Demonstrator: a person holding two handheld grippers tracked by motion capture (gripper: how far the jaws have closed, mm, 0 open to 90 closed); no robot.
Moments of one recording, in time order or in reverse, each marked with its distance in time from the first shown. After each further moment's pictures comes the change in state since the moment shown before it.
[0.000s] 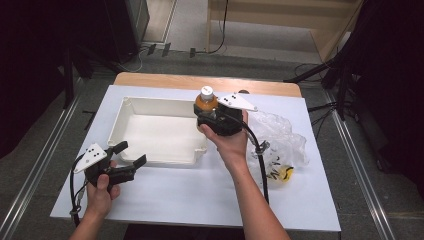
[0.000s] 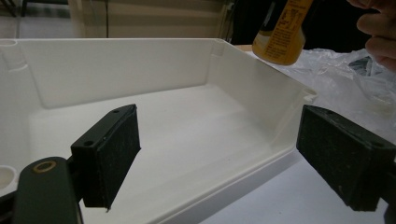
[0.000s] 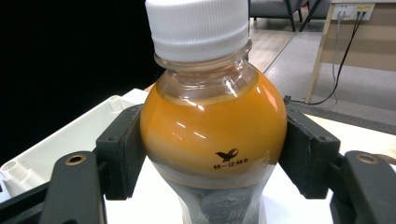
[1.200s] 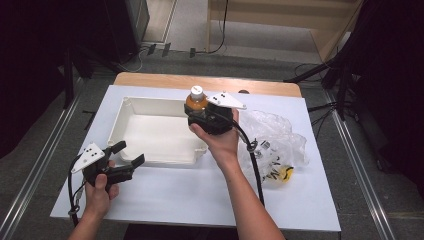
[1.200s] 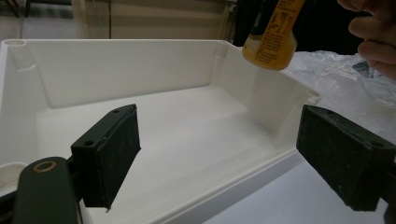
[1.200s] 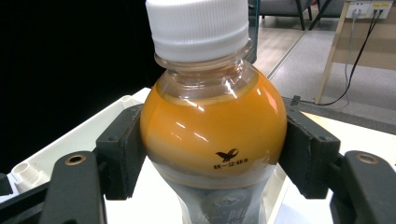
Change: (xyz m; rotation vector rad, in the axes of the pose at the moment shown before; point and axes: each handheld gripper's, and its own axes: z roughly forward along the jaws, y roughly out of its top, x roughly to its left) left arm 0.004 0.000 -0.002 -0.001 0.011 -0.007; right arm 0.016 0.001 0.015 0.011 0.026 -0.010
